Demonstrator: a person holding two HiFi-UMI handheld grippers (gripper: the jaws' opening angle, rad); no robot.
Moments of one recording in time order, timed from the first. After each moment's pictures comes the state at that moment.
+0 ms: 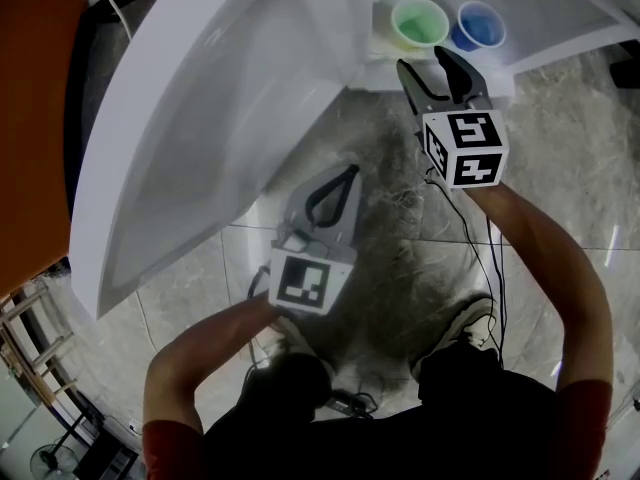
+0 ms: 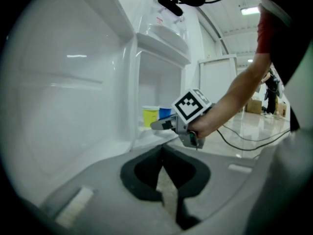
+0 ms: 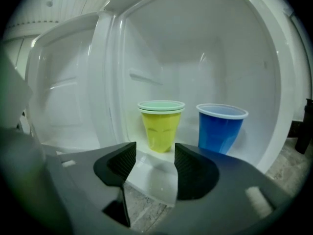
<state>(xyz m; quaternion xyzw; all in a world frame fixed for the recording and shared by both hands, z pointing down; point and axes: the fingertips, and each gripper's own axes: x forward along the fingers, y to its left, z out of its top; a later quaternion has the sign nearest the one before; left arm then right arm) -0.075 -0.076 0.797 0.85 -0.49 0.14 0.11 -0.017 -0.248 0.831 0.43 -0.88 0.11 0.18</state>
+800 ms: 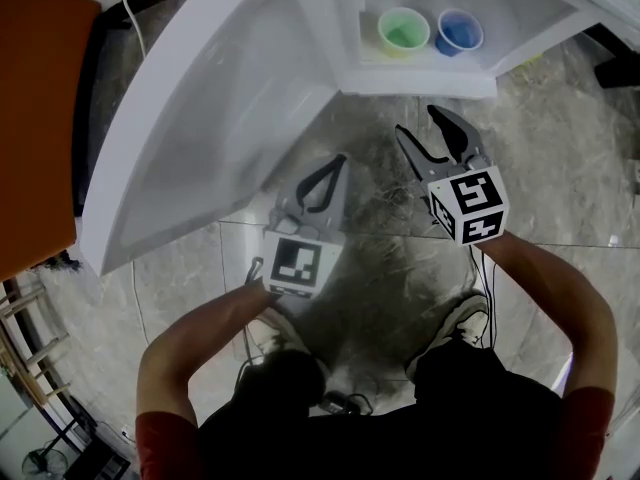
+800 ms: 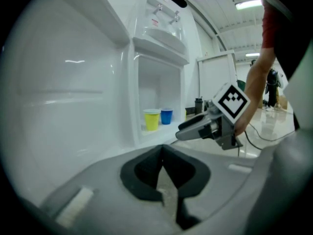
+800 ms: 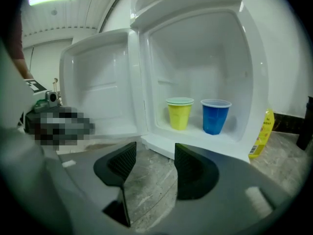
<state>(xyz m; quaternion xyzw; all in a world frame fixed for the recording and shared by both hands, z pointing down) -0.078 -0.076 0.786 0.85 -0.50 0.17 0.08 0.004 -0.147 0.819 0.35 -0.90 0.13 0.21</state>
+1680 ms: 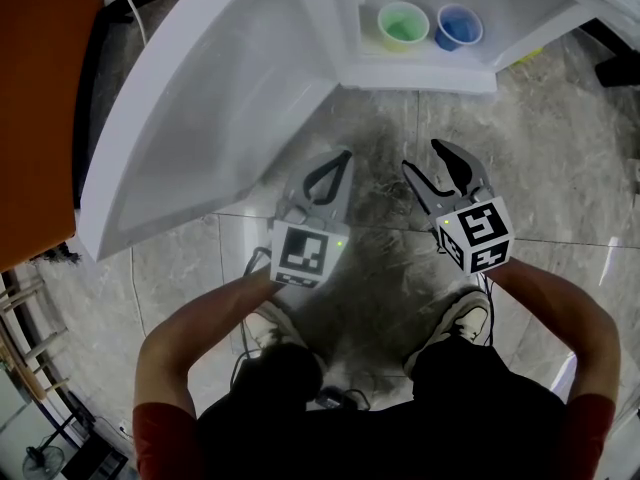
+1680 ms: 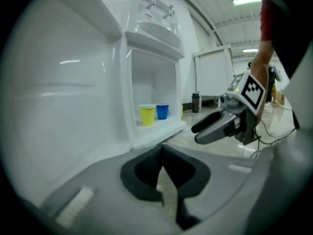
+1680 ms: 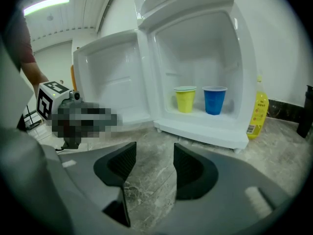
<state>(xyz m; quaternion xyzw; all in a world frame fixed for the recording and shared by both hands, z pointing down) -0.068 -0.070 0.803 0.85 -0.48 0.20 0.08 0.023 -0.087 0.832 0.32 -0.90 0.17 0.23</state>
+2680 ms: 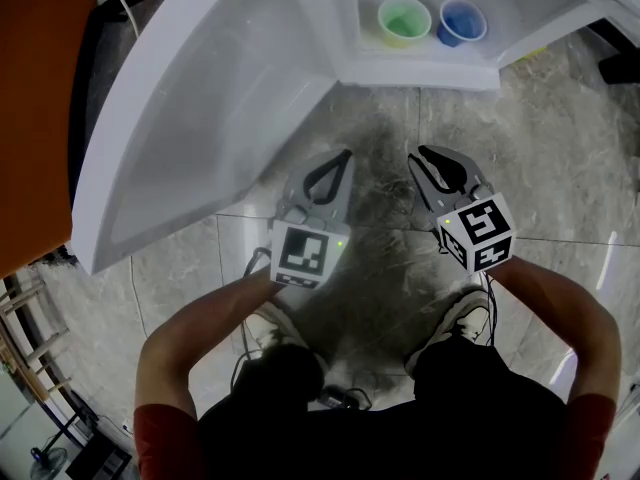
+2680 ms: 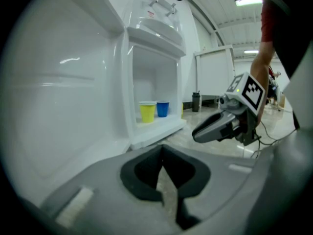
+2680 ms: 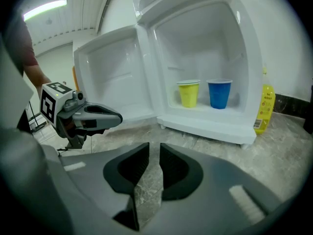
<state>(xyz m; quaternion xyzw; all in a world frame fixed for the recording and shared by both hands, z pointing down) -0.068 -0.073 0.812 0.85 -0.48 0.20 0.09 0.018 -0.084 0.843 0.29 -0.91 0.19 0.24</state>
